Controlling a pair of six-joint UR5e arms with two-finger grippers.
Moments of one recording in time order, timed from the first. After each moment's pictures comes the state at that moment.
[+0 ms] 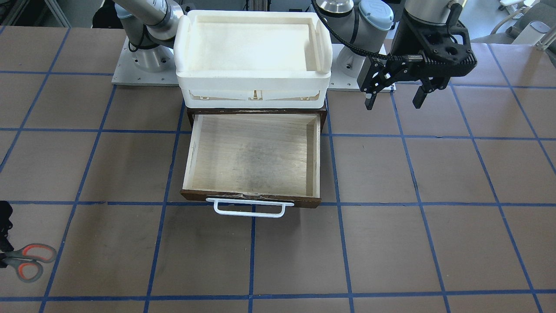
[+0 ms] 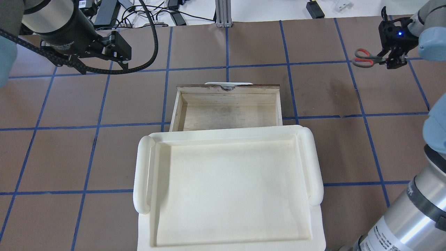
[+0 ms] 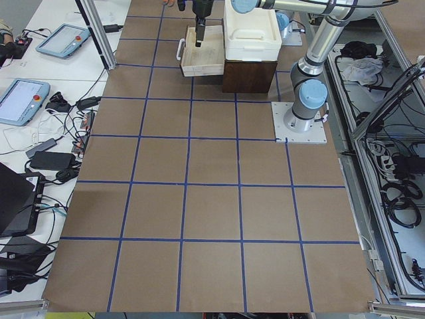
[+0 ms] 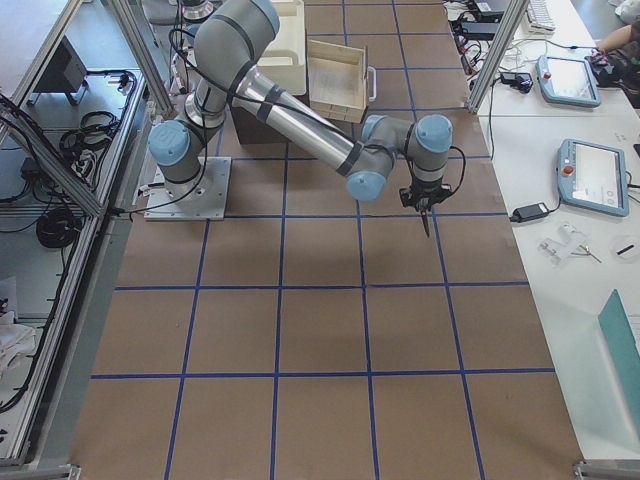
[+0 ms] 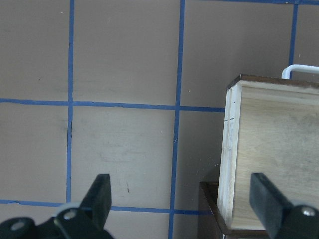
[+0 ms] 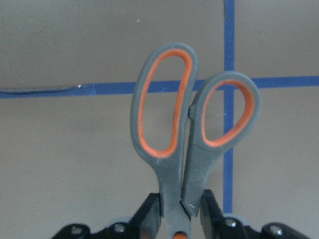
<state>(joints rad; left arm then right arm) -1.56 -1.51 -1.56 -1.48 1.60 -0.04 1.18 -1.05 1.42 -2.08 -1.49 -1.95</state>
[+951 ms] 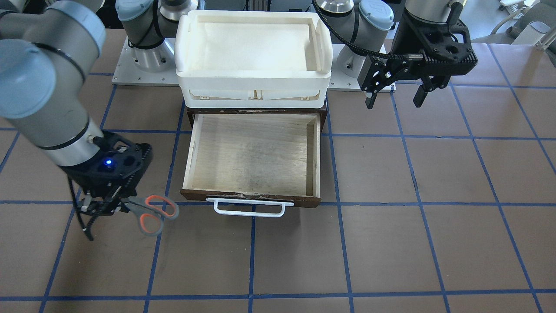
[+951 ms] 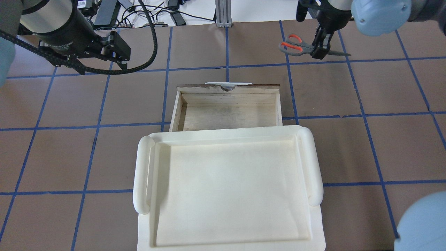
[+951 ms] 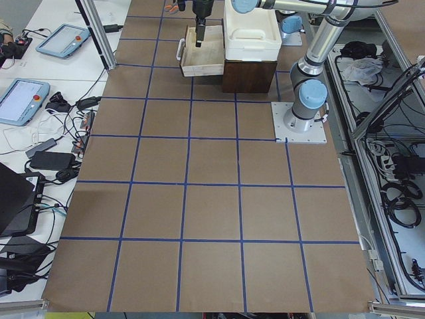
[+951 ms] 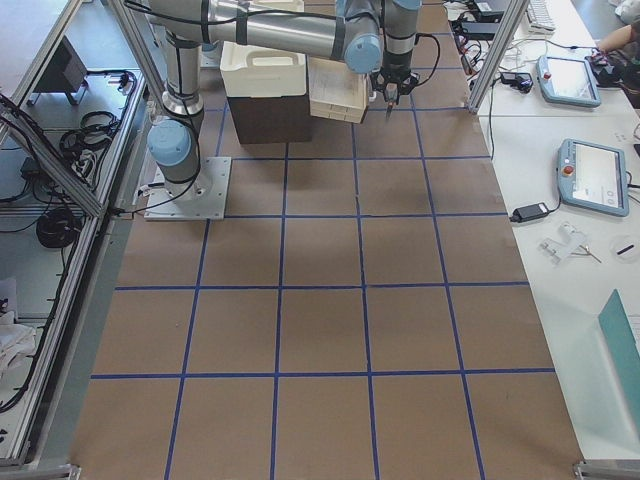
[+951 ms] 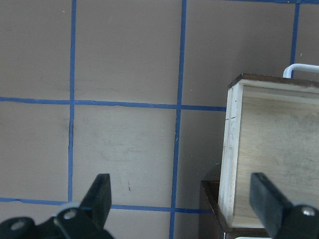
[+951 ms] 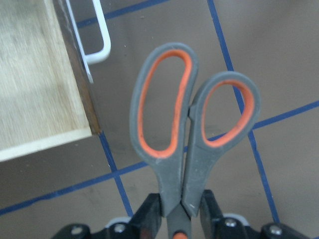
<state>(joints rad) -1.56 -1.50 -1.56 -1.48 1.60 -0.04 1.62 -1.27 1.42 -1.82 -1.52 -1.19</state>
